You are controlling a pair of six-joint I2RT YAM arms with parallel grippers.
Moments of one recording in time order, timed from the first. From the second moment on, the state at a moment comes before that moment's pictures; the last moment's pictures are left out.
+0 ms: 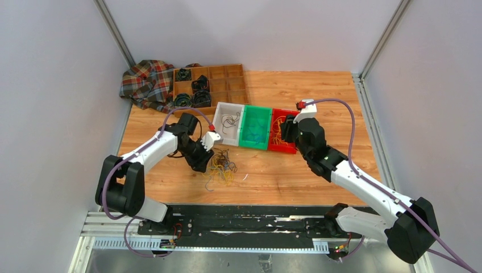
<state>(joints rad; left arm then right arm) -0.30 1.45 0.87 -0.77 0.45 0.62 0.65 1.06 0.73 0.02 0.36 0.28</state>
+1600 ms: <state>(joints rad) -0.45 1.22 1.52 -1.08 0.52 0.56 1.00 1.16 0.82 0.43 0.00 0.15</state>
